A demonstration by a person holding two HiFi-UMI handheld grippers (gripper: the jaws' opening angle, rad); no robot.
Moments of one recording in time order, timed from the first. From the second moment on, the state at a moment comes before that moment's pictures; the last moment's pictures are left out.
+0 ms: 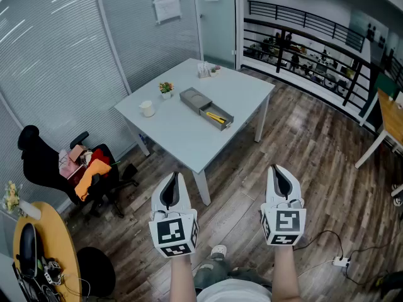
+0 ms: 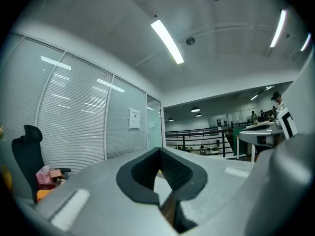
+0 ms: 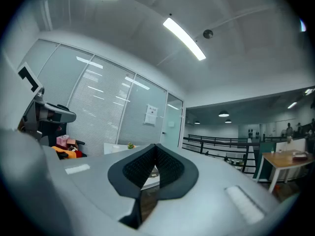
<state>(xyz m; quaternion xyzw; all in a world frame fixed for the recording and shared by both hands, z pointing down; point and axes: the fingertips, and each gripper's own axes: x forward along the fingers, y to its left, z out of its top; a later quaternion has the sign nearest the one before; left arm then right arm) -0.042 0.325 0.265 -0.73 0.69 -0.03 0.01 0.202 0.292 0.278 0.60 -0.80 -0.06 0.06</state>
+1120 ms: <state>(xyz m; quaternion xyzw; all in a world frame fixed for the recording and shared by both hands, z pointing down) -0.063 0.270 0.275 -0.73 0.68 -0.03 0.00 0.191 0.246 0.284 0.61 -0.79 -0.05 0.05</state>
